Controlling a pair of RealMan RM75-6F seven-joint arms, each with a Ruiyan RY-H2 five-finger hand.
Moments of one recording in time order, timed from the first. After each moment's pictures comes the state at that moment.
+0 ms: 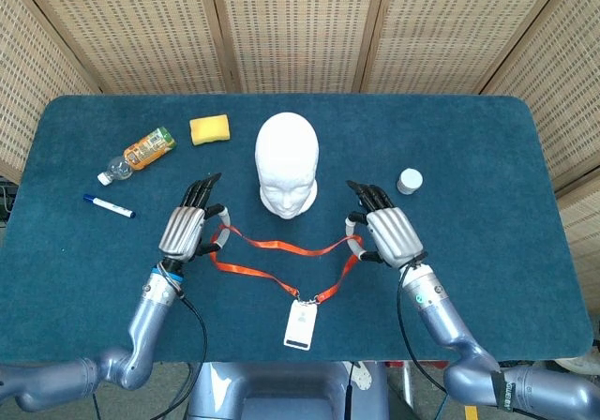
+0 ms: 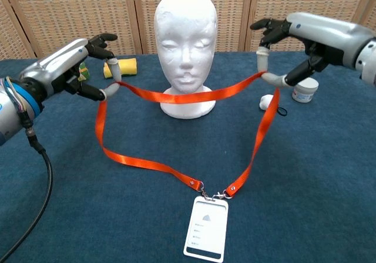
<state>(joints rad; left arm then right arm) -0.65 -1.70 -0.19 -1.40 1.24 1.27 0.04 0.64 -1.43 0.25 -1.70 -1.23 1.11 -0.17</state>
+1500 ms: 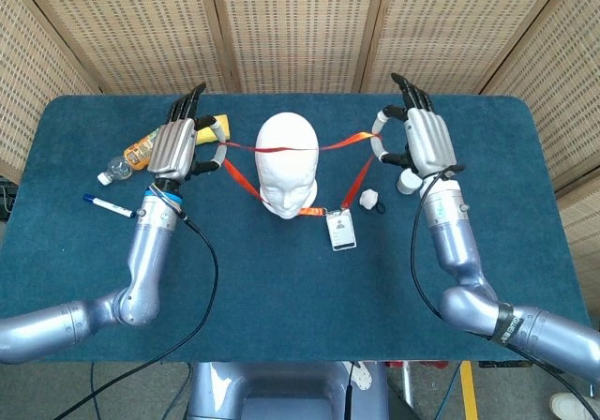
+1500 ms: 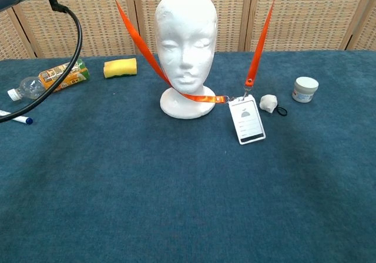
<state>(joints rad) -0.90 -1.49 -0.57 -1.57 0.72 1.12 0.37 0.84 -1.31 0.58 -1.59 -0.78 1.03 -0.16</state>
